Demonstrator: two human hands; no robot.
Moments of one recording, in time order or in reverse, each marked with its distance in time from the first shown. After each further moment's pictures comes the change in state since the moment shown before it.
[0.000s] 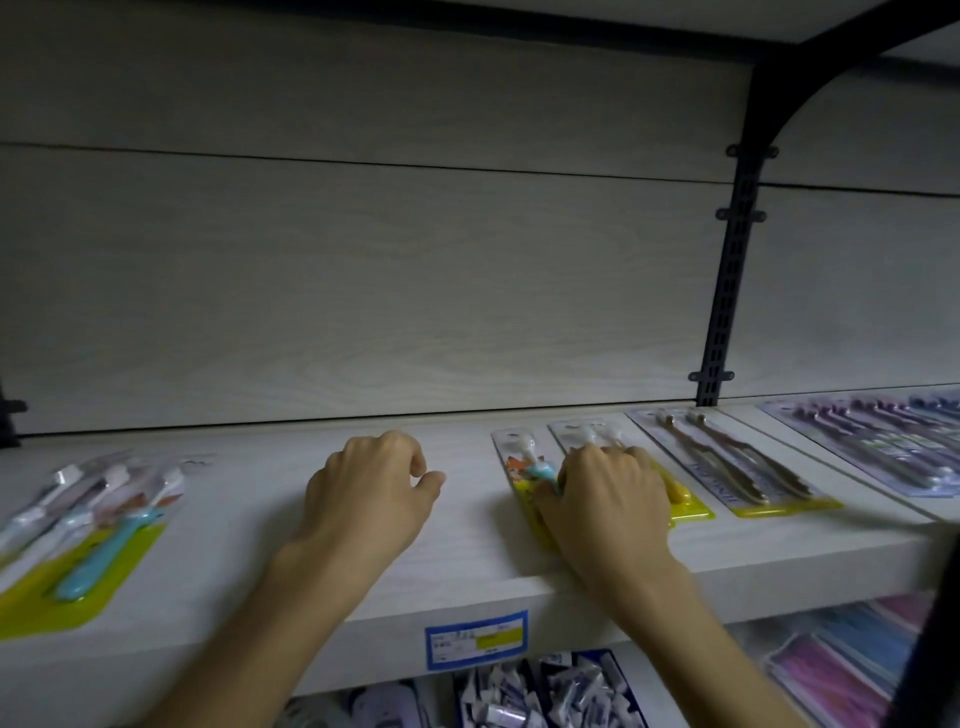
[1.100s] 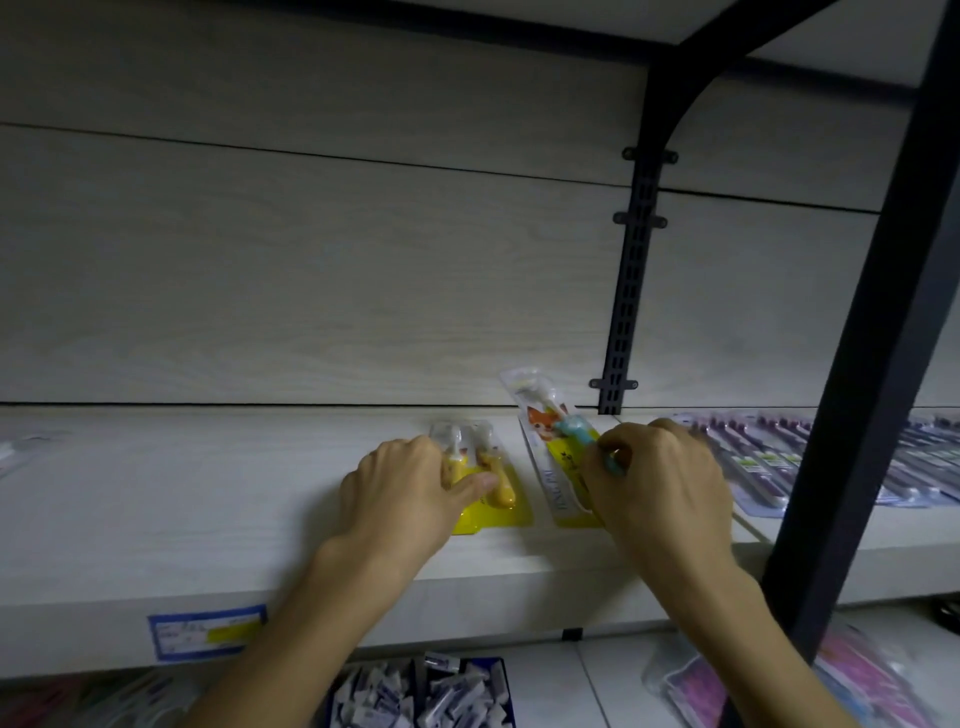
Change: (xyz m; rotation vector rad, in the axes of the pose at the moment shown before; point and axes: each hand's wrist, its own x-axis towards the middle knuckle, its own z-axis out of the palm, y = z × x) left_hand -0.015 0.170 0.066 0.000 0.001 -0.035; right_hand 0.030 0.178 -0.048 0.125 0.233 -0.037
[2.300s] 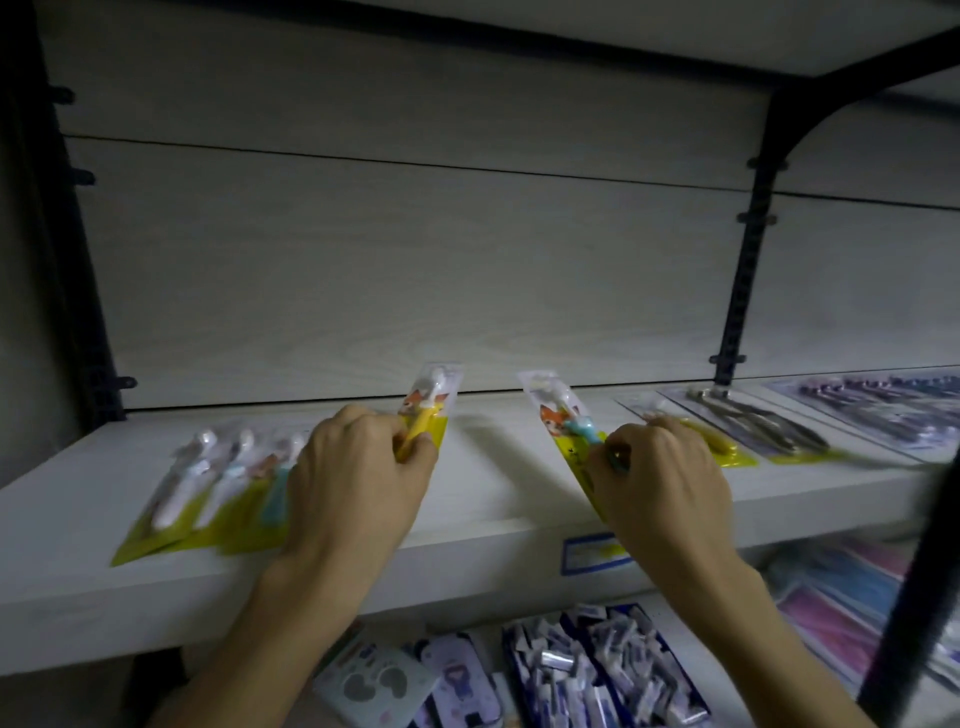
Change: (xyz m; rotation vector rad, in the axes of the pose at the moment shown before) left_hand -0.033 -0.267 -0.133 -0.139 0.329 0.106; right_hand -0.101 -0.249 0.033 -0.049 0.028 0.050
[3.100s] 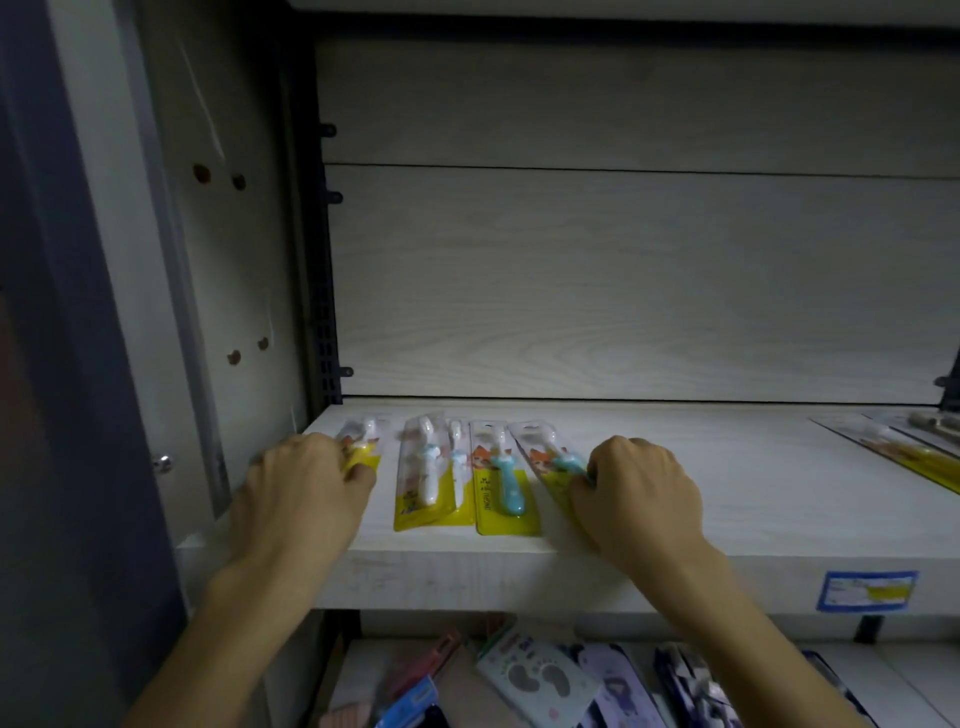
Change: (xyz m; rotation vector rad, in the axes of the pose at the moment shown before) left_hand 0.000 -0.170 -0.098 0.357 -0.099 -0.361; right_hand -0.026 -0.174 0.047 0.050 -0.341 -0.134
